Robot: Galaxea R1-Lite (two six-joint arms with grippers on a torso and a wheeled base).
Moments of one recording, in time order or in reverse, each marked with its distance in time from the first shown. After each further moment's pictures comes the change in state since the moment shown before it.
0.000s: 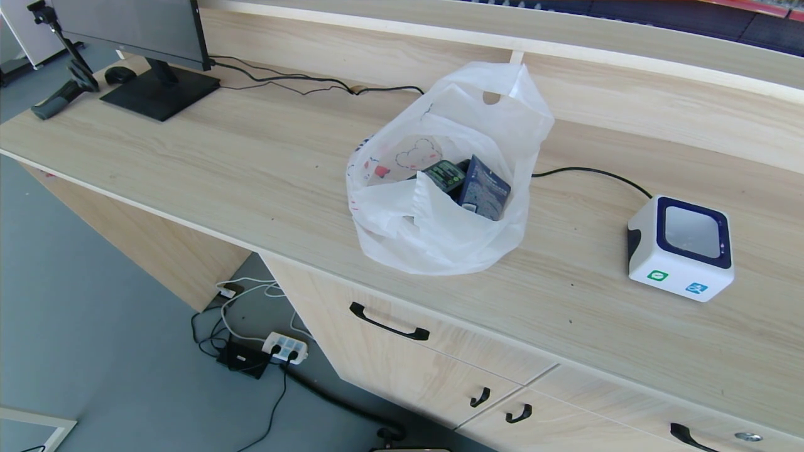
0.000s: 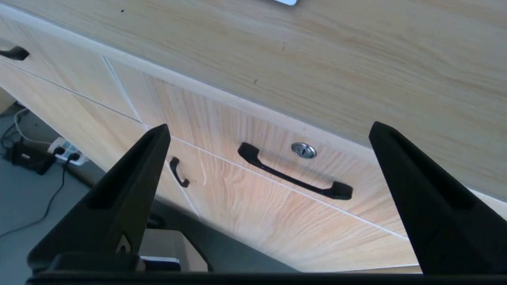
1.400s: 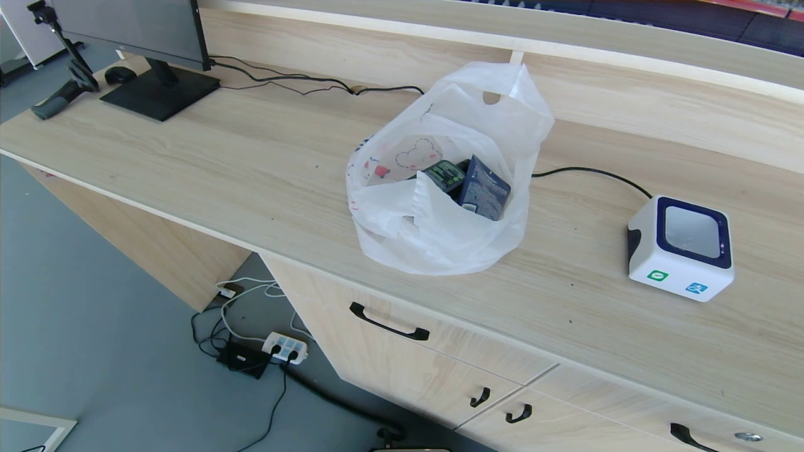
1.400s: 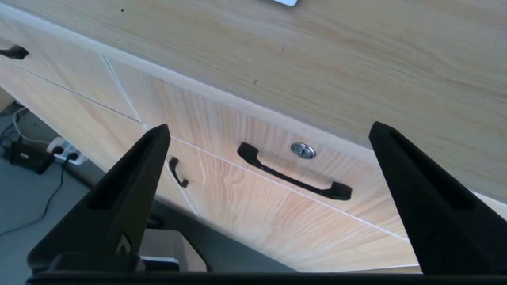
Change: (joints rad) left arm -0.002 0.000 0.000 0.000 0.000 0.000; right arm 0.000 0.000 0.000 -0.001 0.000 -0.005
